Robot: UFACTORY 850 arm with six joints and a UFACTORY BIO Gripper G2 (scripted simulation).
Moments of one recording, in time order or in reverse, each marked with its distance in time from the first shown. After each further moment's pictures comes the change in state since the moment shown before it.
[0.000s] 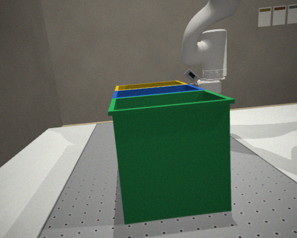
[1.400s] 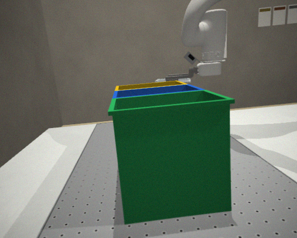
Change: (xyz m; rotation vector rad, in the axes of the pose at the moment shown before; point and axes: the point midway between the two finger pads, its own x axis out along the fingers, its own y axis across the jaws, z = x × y) arm 0.000 0.000 0.061 0.000 0.000 0.000
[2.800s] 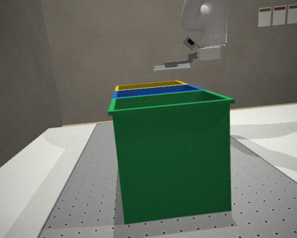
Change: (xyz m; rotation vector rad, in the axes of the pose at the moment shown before) arm 0.000 0.000 0.050 0.000 0.000 0.000
